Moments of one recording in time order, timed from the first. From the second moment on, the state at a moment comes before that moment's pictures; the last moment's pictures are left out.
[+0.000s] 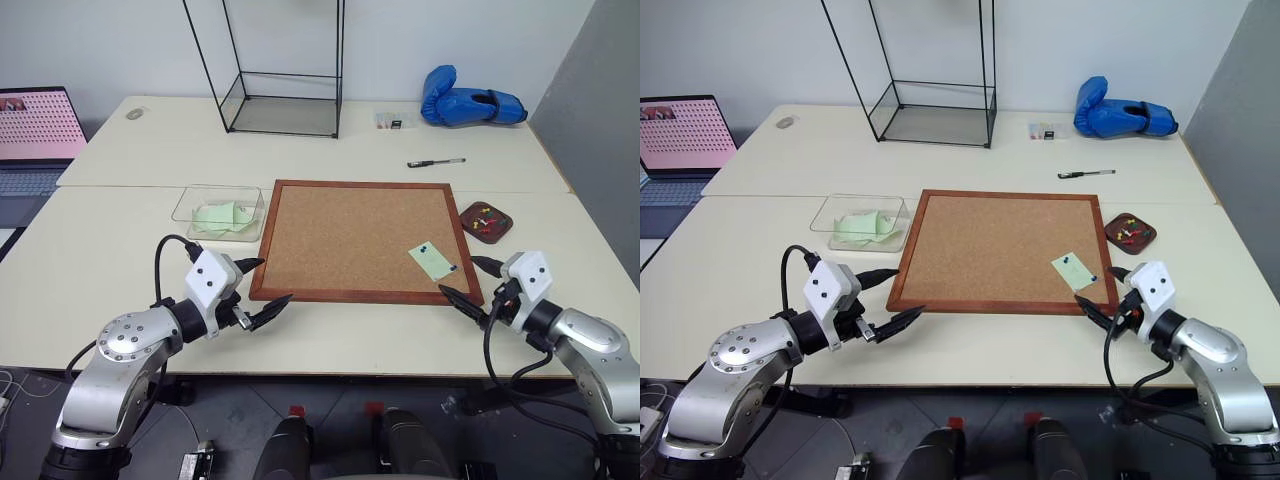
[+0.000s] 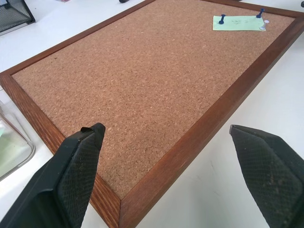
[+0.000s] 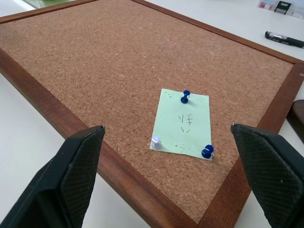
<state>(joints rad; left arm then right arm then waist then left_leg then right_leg) -0.01 0.66 0.11 -0.42 -0.36 0.43 -0.74 0.00 -0.61 -0.14 -0.28 0.34 0.33 0.70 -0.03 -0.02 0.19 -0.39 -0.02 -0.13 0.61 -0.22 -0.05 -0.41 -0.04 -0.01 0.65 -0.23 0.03</state>
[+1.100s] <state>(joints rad) -0.19 0.63 0.03 -0.39 -0.43 0.50 -0.80 0.02 -0.60 -0.14 -0.31 0.35 0.36 0.71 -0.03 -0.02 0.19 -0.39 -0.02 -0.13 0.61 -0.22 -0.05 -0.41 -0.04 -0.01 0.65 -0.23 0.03</state>
